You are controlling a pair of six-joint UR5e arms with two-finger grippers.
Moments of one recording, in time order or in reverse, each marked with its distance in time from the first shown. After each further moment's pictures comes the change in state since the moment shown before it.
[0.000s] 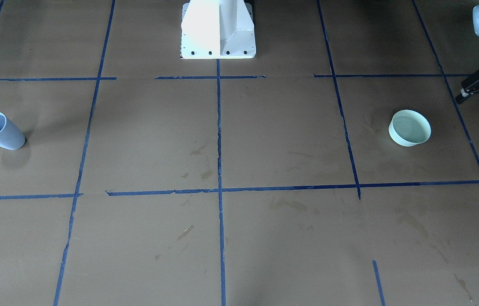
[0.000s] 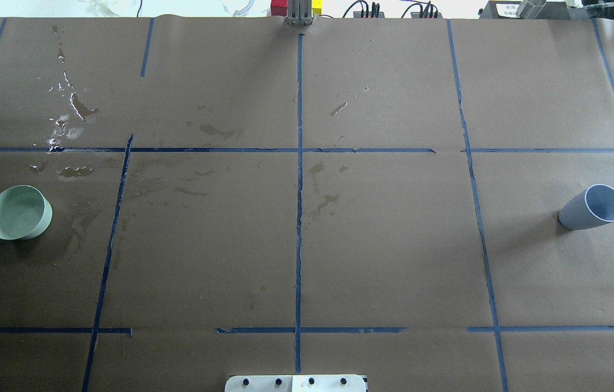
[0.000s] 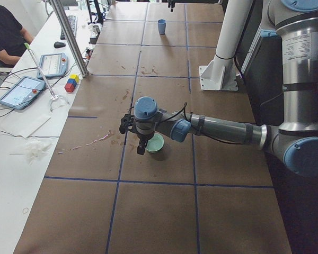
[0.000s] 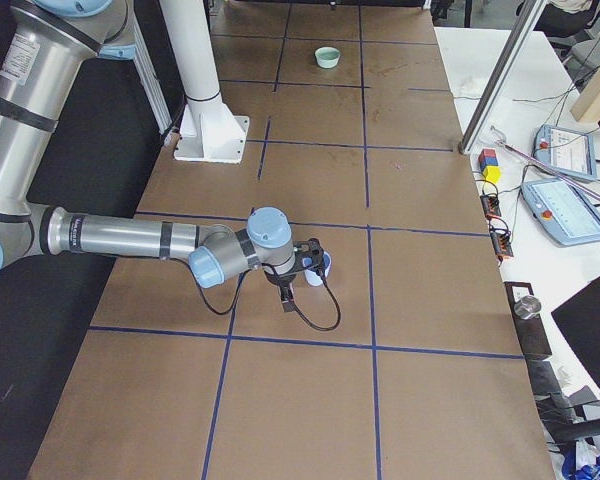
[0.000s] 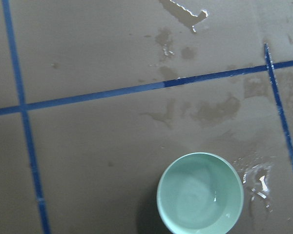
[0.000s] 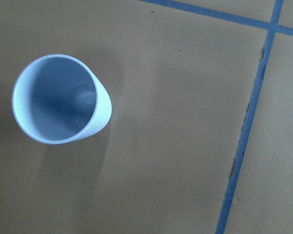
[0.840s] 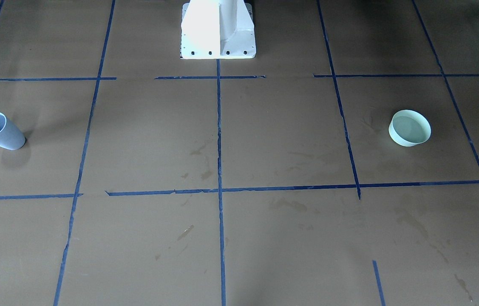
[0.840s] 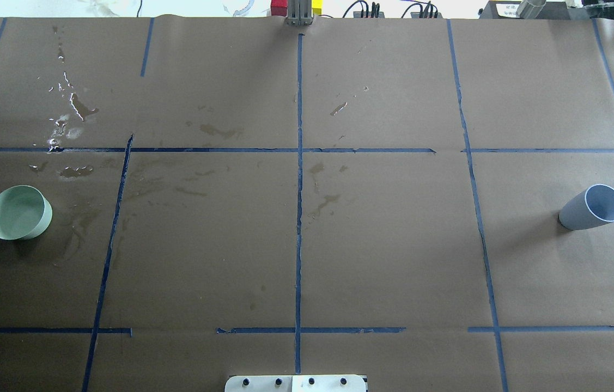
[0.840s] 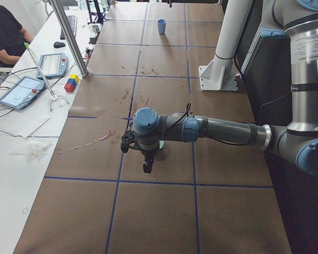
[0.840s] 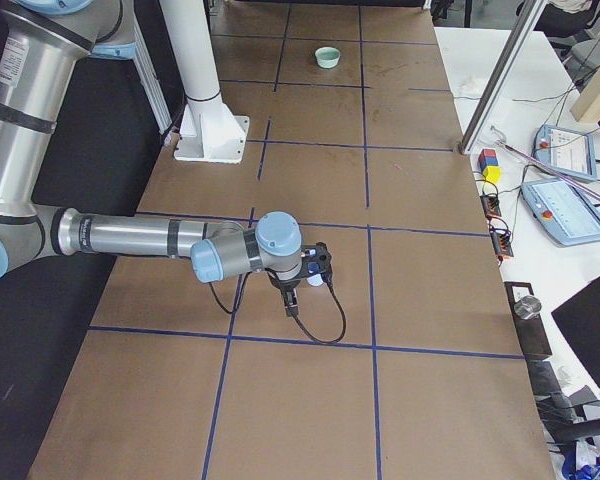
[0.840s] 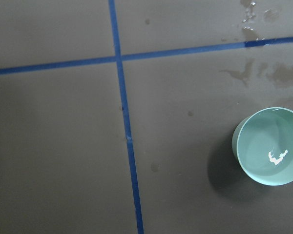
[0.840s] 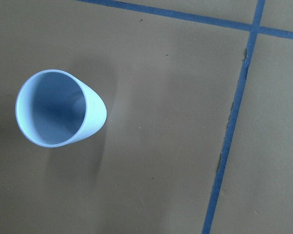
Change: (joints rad) left arm -0.110 0.018 -0.005 0.291 0.021 0.169; right arm 0.132 0.047 0.002 -0.177 0.096 -0.139
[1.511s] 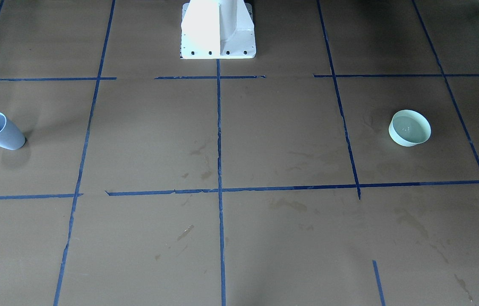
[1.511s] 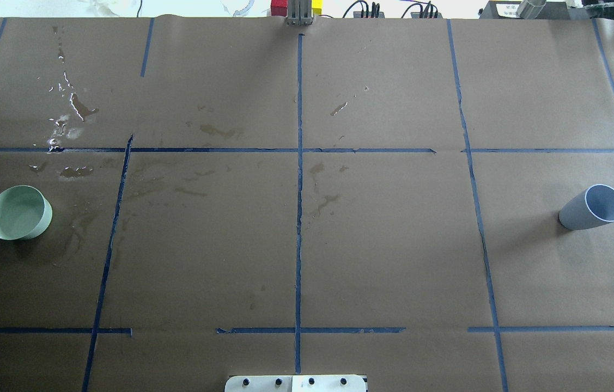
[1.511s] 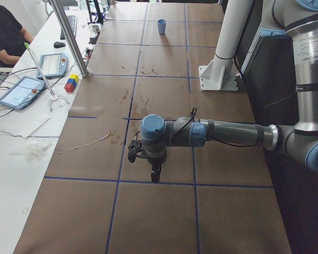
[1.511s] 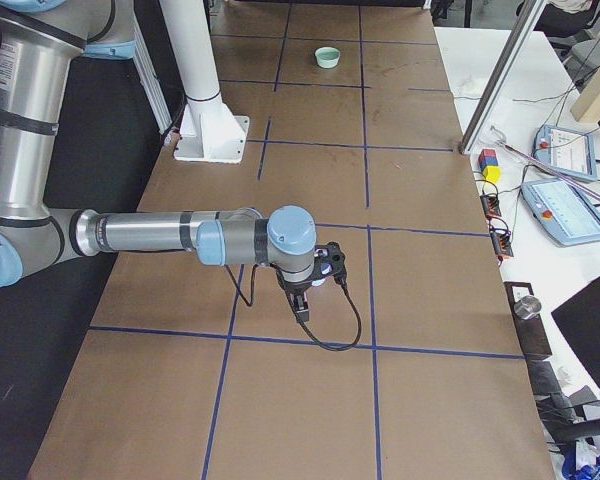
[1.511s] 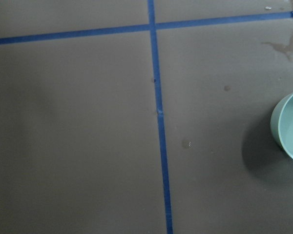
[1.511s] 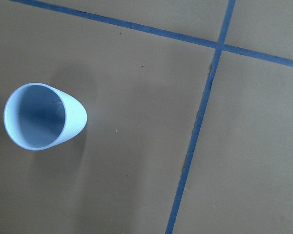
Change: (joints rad) left arm 0.002 0.053 -0.011 -0.005 0.074 -0.009; right arm 0.119 0.097 0.035 -0.321 -0.032 -0.237
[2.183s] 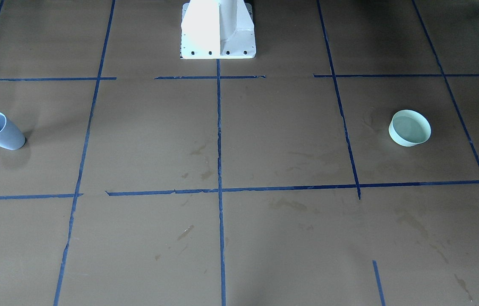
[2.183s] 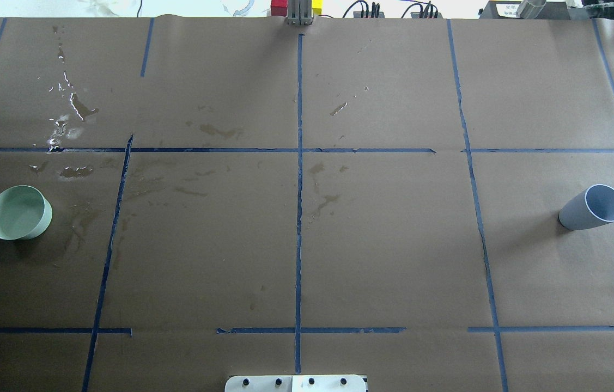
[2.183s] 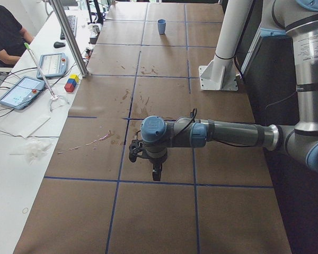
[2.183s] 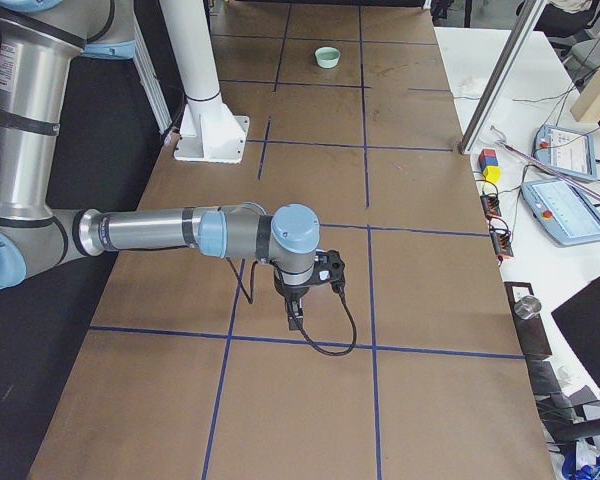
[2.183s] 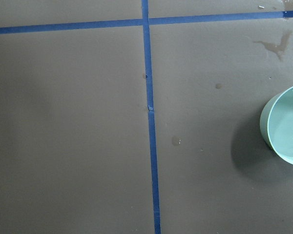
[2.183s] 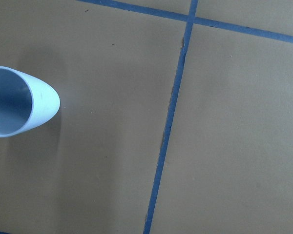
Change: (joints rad) left arm -0.001 0.004 0.001 0.005 -0.052 -0.006; right arm 0.007 0.004 0.020 -0.114 -0.064 -0.006
